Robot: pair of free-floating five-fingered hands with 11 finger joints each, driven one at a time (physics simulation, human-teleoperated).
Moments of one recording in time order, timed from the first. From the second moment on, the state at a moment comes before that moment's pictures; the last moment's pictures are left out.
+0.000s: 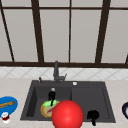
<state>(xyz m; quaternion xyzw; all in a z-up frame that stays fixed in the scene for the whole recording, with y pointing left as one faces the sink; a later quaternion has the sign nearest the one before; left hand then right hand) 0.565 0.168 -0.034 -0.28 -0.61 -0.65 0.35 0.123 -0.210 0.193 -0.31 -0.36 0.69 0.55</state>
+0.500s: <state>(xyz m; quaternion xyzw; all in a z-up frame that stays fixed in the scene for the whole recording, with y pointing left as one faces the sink) 0.551 0.183 0.017 -0.28 -0.61 -0.66 0.34 0.123 -0.210 0.193 -0.31 -0.36 0.69 0.55</state>
